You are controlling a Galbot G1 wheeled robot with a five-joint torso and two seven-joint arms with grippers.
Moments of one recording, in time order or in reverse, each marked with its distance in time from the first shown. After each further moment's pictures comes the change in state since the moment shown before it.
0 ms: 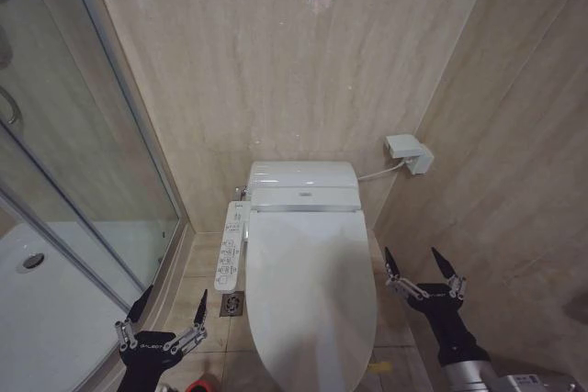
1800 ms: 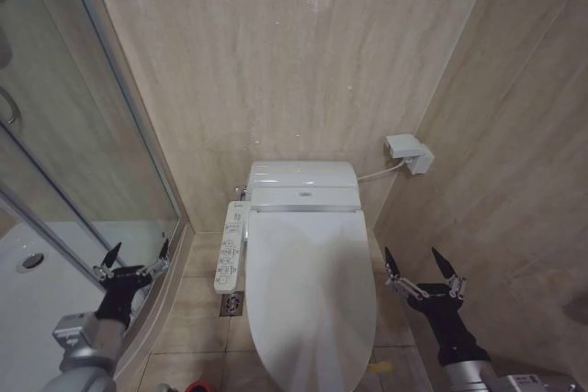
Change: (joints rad) left arm -0.580 -0.027 -0.225 0.263 -0.157 0.406 0.064; right arm 0.000 0.000 0.000 0.000 0.000 0.000 0.000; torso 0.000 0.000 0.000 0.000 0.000
